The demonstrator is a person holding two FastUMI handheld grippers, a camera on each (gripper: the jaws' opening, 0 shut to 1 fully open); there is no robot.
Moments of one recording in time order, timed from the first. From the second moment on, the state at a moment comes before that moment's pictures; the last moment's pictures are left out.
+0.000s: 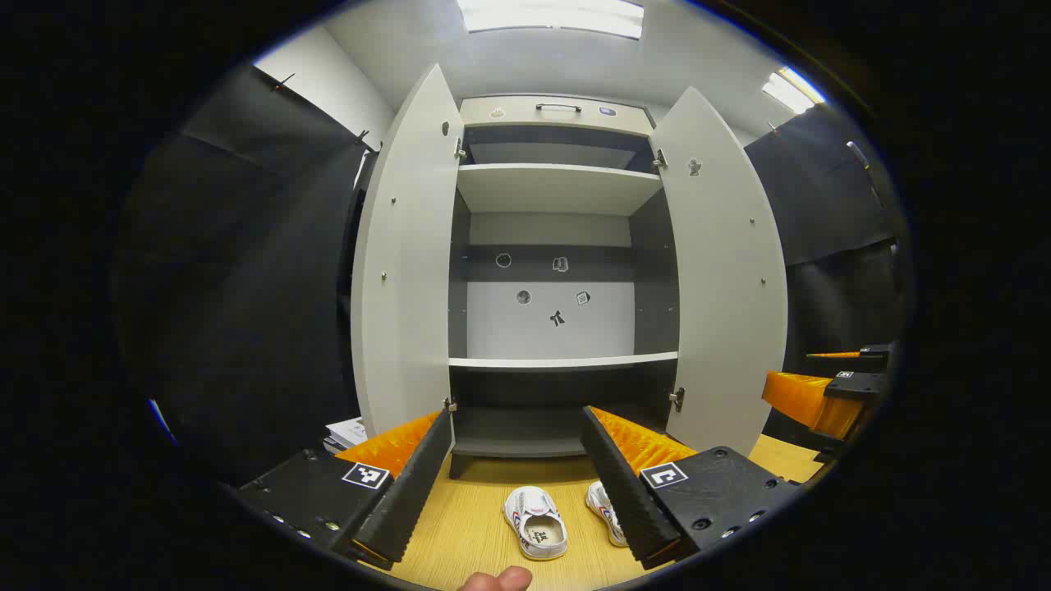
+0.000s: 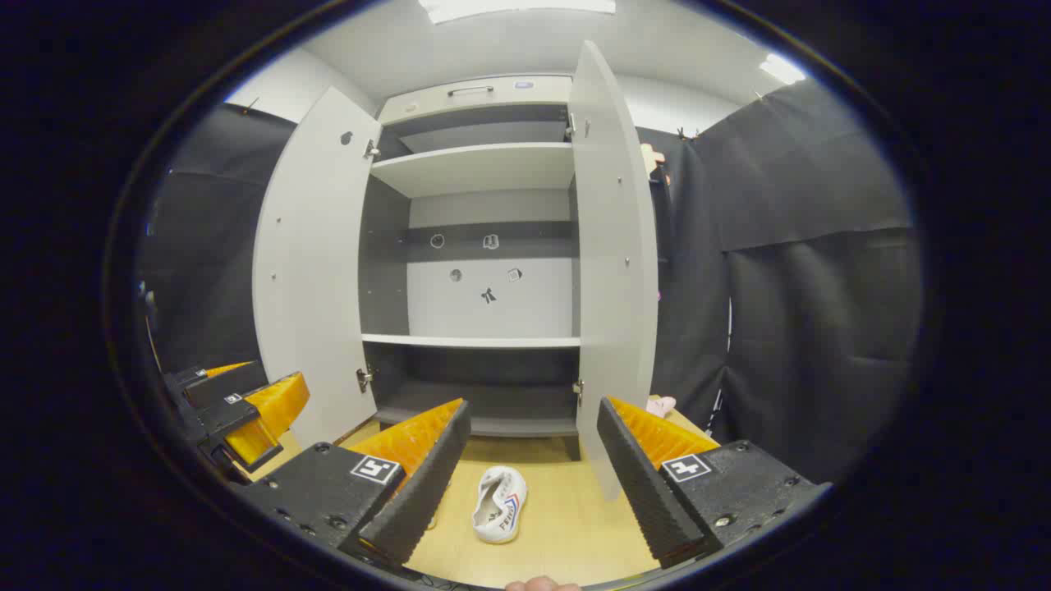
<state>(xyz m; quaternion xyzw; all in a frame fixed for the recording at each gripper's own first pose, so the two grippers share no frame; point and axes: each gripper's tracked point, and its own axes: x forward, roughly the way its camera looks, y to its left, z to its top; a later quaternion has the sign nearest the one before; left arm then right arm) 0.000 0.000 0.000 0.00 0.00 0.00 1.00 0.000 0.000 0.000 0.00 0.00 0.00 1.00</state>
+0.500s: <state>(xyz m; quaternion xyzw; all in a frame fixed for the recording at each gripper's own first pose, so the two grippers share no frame) 0.009 0.003 0.001 0.01 0.00 -0.01 1.00 0.005 -0.004 -0.006 0.00 0.01 -0.01 1.00</state>
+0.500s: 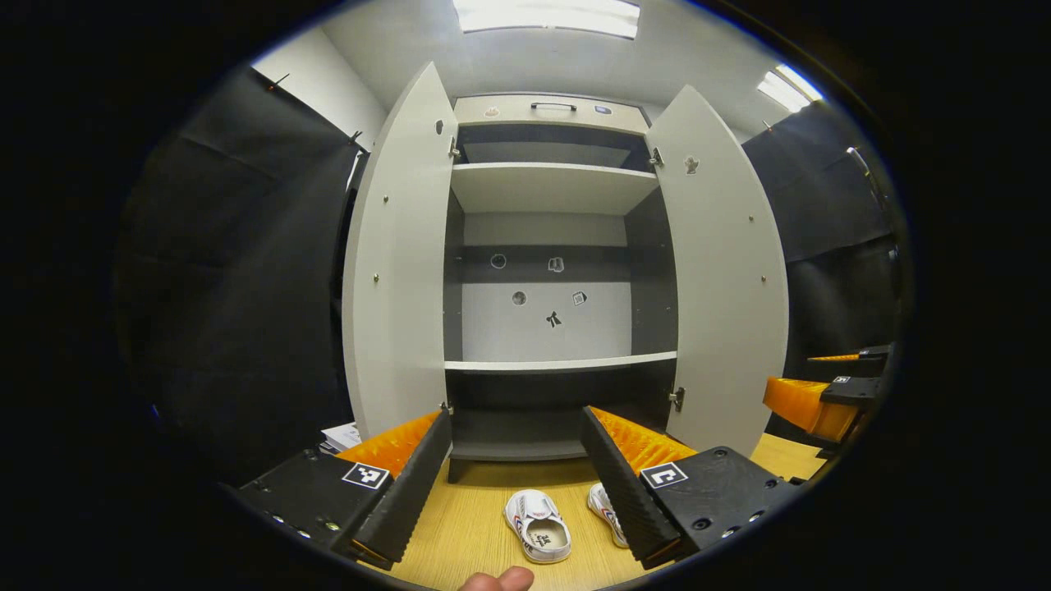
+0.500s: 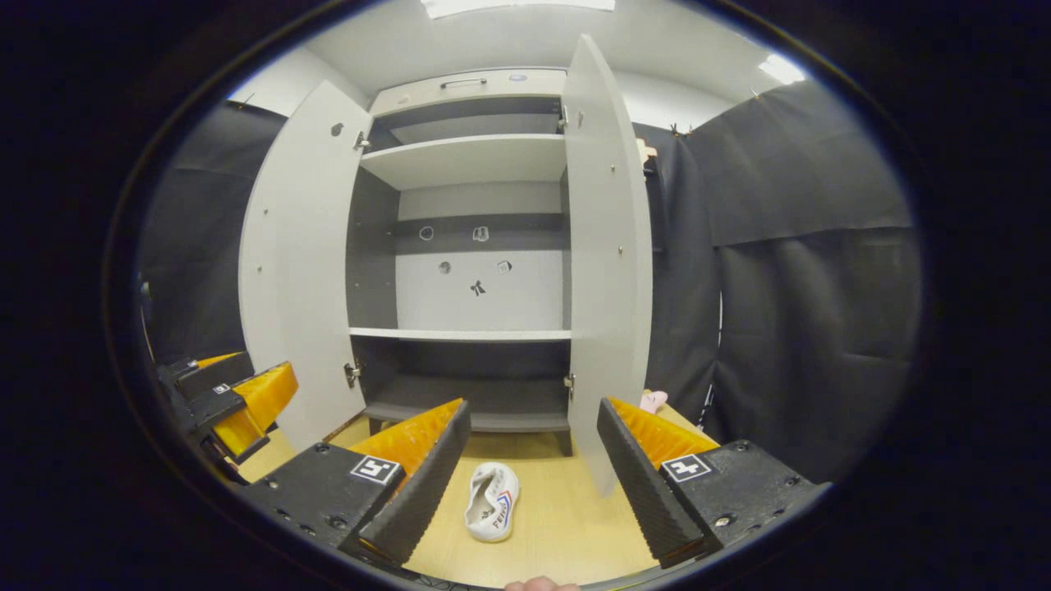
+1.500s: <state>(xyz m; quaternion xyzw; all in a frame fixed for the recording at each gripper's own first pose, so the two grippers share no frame) 0.004 0.029 0.005 0.02 -0.01 0.01 1.00 0.045 0.054 -0.090 0.00 0.11 0.06 0.99</state>
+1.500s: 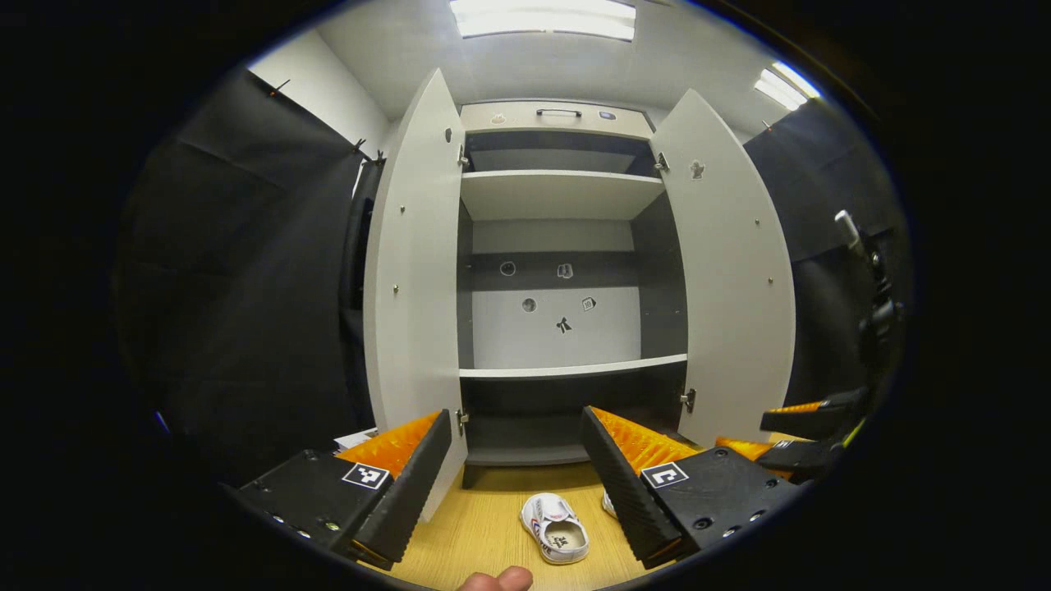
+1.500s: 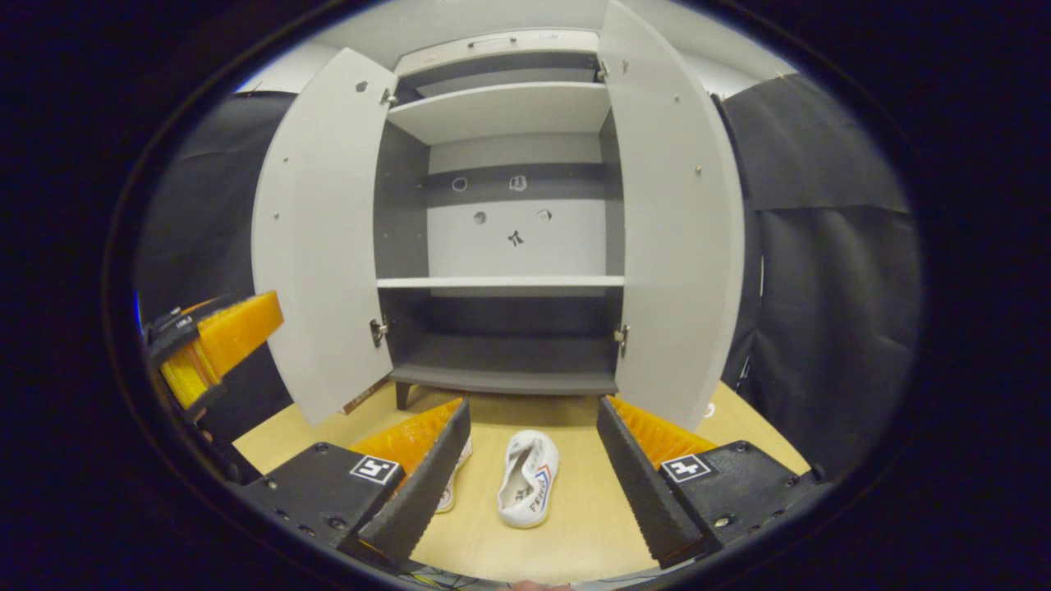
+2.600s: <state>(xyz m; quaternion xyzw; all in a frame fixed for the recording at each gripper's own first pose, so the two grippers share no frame) 0.015 0.081 -0.024 0.03 0.02 0.04 1.00 0.173 0.096 -0.323 0.04 0.35 0.06 0.93</state>
